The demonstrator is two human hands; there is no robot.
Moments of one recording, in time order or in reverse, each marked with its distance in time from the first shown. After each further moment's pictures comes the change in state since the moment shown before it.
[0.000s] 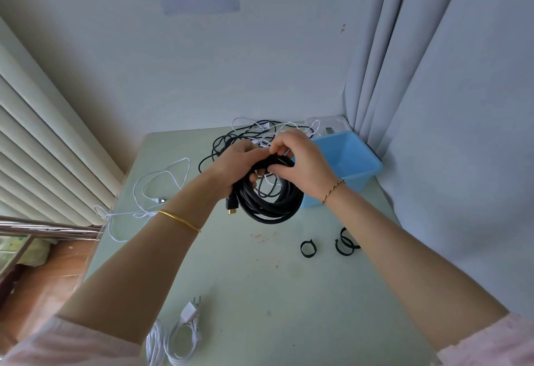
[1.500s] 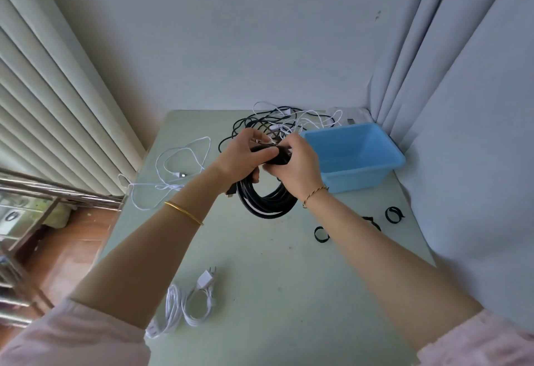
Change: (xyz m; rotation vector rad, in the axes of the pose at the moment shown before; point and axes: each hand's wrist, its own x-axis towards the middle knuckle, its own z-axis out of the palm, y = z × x) left_hand -0.027 -0.033 -0.028 0.198 0.171 0.108; right_hand -0.015 -0.025 0.063 0.067 0.093 0.314
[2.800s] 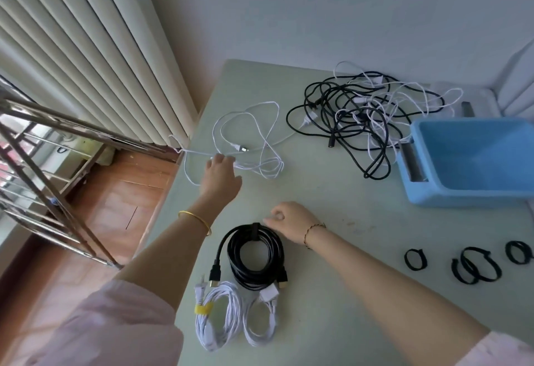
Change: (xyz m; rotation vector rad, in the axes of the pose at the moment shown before) left_hand 0.040 -0.249 -0.118 0.720 0.231 -0.399; right_hand -0.011 0.057 0.209 -0.294 -0.872 0.263
